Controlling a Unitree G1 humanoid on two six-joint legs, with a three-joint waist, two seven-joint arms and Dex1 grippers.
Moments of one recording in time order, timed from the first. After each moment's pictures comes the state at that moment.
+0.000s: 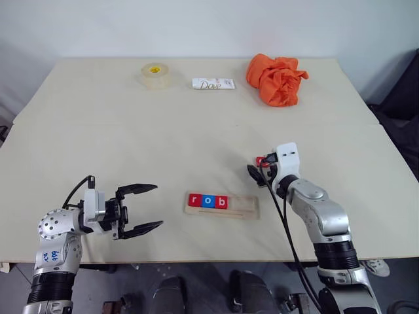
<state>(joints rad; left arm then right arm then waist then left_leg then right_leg) -0.12 0.57 0.22 0.14 -0.56 -0.23 -1.39 -0.44 -0.26 -0.01 -0.03 0.21 0.67 0.20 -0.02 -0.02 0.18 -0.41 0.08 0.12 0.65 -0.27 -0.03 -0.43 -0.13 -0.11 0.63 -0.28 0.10</state>
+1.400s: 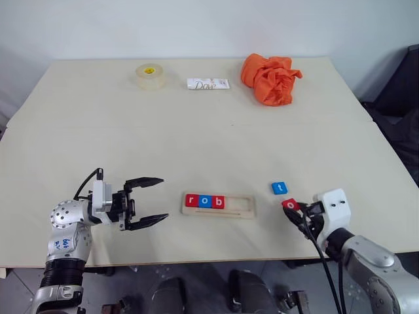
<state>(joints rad) -0.25 0.54 0.18 0.27 -0.56 -0.24 -1.44 0.18 -0.41 -0.25 -0.70 0.42 0.89 0.33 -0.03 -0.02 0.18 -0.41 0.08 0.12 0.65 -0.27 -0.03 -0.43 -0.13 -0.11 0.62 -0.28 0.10</state>
